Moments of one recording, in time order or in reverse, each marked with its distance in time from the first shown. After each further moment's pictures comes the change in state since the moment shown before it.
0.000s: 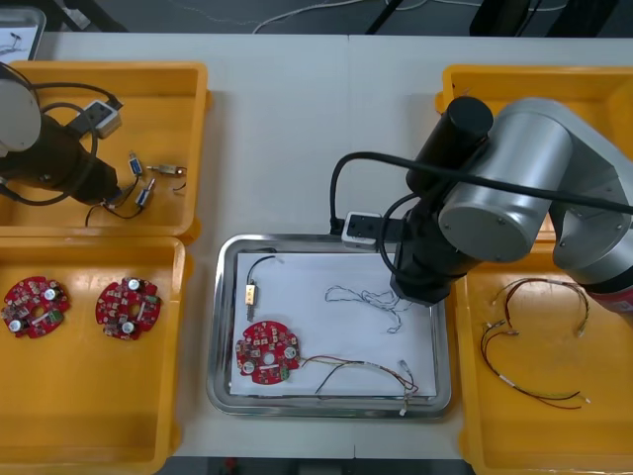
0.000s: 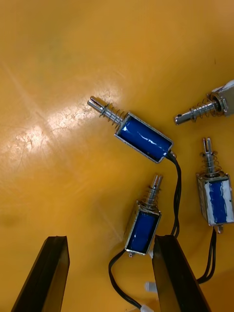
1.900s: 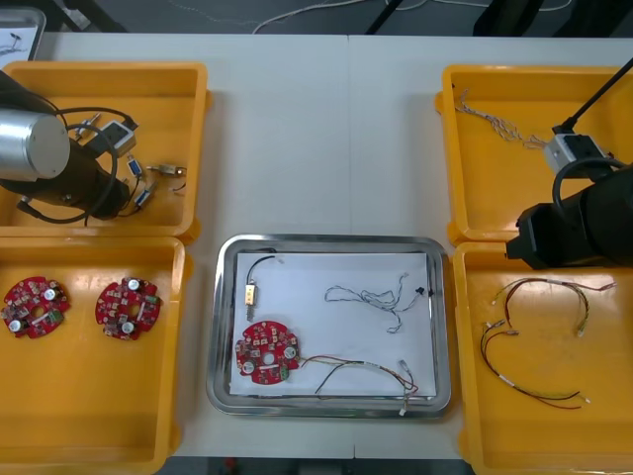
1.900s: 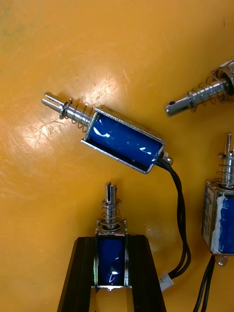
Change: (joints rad) right arm 0.329 -0.141 -0.595 -0.317 -0.106 0.167 -0.942; left arm 0.033 -0.038 -0.046 0.023 -0.072 -0.079 0.000
